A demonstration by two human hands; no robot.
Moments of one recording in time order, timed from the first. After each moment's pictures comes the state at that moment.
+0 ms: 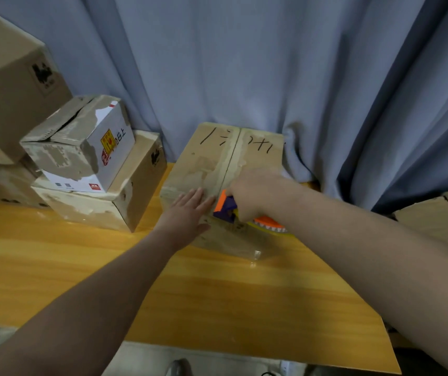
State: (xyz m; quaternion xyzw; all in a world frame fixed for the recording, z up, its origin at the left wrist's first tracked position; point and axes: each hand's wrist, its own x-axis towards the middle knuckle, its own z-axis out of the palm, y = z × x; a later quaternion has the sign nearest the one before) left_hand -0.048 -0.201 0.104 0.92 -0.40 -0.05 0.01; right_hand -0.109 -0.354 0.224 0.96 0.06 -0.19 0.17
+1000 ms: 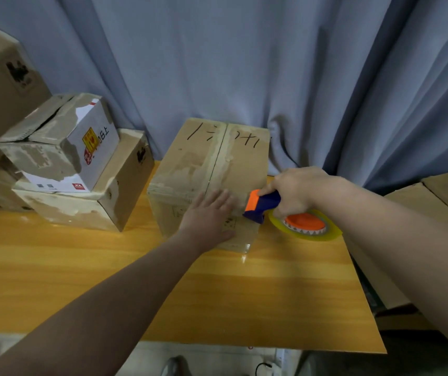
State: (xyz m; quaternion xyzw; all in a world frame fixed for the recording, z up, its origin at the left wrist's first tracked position) left_hand -0.091 -0.258 0.106 0.90 -0.44 -0.03 -0.03; right_hand -0.161 -0.434 0.223 0.97 -0.04 -0.21 0.08
